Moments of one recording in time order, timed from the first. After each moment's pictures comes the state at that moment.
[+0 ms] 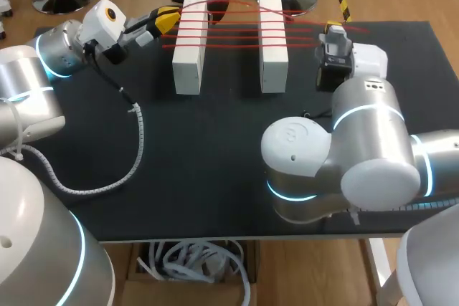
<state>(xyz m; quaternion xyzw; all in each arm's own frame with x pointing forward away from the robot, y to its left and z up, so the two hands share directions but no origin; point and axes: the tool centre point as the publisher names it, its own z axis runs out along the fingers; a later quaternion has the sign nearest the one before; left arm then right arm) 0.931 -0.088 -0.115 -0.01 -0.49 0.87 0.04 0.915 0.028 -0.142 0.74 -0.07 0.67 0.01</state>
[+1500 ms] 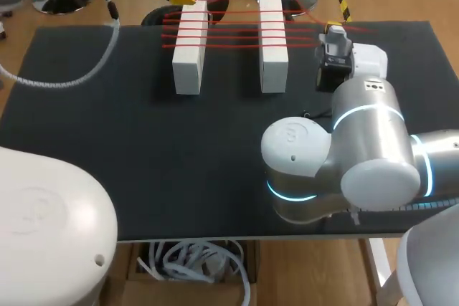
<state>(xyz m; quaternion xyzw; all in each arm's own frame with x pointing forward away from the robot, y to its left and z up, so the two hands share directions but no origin) 0.945 -0.120 -0.099 -0.03 -0.87 0.49 0.06 0.915 0.028 -0.142 0.74 -0.07 0.67 0.01</state>
